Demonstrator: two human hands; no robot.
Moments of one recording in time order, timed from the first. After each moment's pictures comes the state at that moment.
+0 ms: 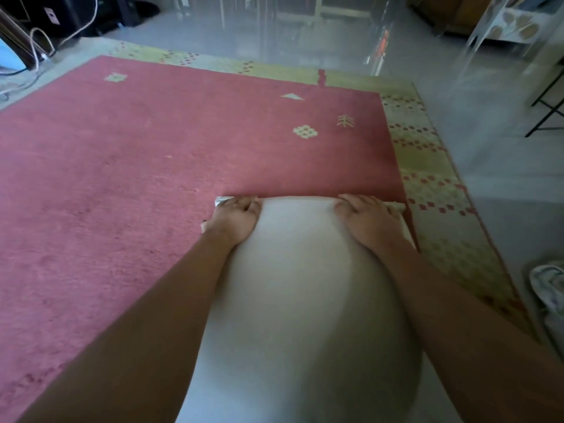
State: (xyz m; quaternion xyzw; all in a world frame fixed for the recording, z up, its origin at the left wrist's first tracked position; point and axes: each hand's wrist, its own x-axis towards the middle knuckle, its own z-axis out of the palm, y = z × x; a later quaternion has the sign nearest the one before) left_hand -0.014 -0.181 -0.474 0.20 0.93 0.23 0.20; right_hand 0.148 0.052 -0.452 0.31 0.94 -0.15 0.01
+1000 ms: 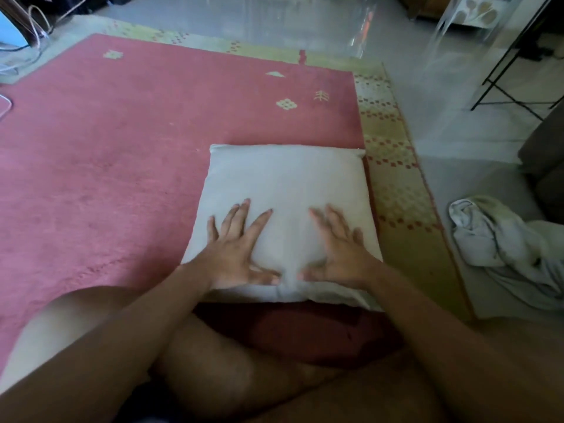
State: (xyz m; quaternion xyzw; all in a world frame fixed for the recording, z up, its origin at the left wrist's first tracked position) left_hand 0.207 -0.307 -0.430 0.45 0.88 0.08 0.15; right_hand 0.354 -0.089 -0.408 0.16 0.96 -0.21 0.14
